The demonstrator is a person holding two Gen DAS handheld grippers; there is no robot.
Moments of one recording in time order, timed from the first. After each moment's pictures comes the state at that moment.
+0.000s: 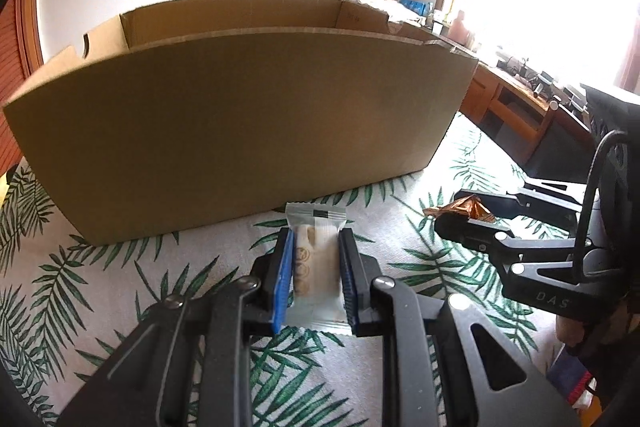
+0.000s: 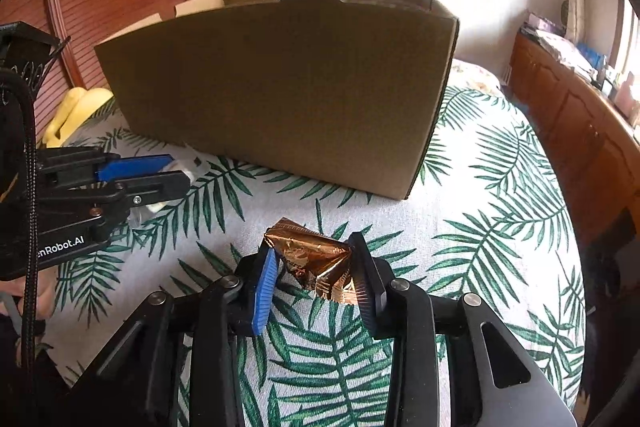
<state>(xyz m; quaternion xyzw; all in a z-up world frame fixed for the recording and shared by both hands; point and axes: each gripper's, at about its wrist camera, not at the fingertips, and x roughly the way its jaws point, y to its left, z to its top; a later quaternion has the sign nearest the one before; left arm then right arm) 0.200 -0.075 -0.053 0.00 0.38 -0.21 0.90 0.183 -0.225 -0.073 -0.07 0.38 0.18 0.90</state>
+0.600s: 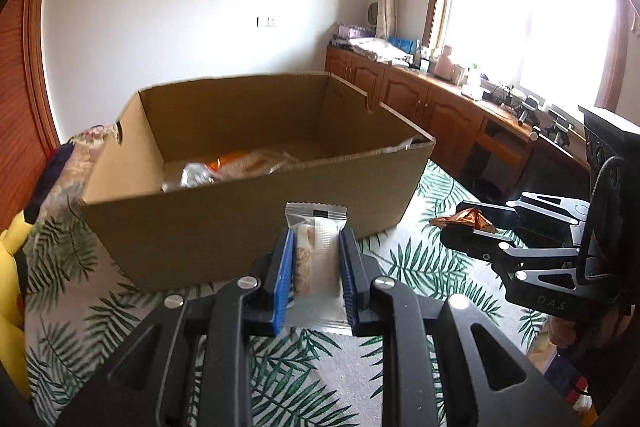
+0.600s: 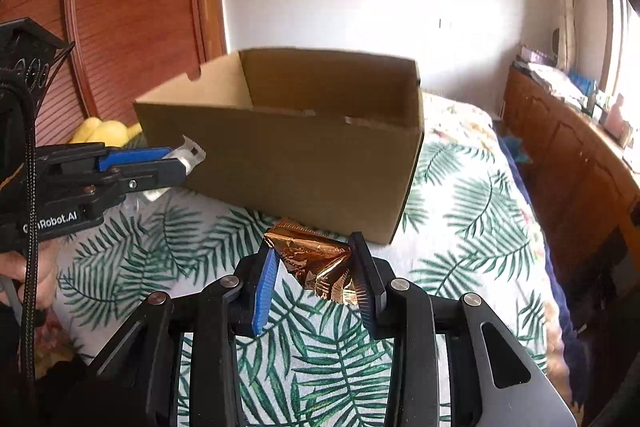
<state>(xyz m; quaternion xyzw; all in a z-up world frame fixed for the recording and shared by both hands) 0.177 -0.050 0.019 0.00 0.31 -0.22 0.92 0.154 -0.223 -0.012 -0.07 0.31 0.19 0.93</state>
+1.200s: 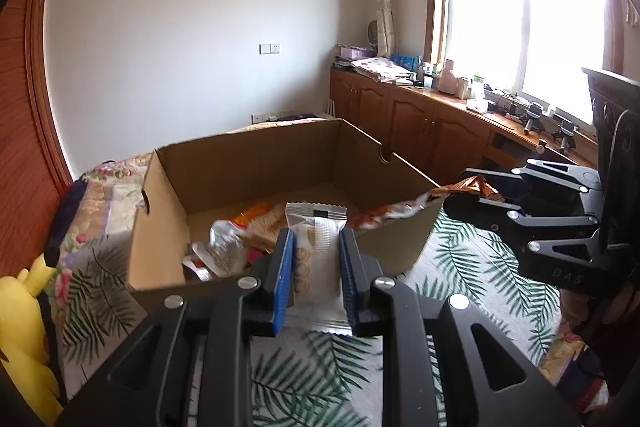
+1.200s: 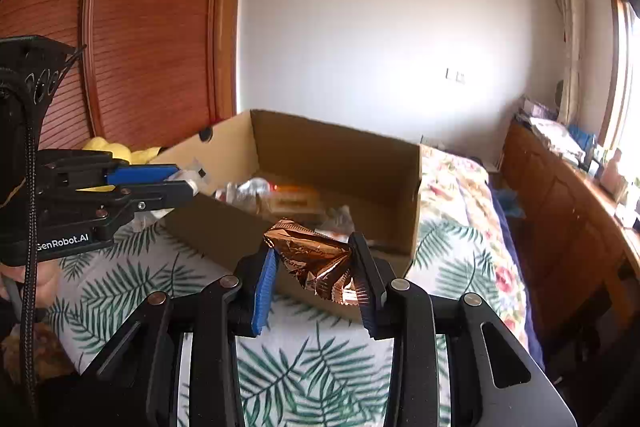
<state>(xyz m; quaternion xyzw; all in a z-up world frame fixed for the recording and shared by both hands) 0.204 -0.049 0.056 0.03 0.27 -0.21 0.94 0.172 -0.204 0.049 -0.11 0.24 0.20 0.94</state>
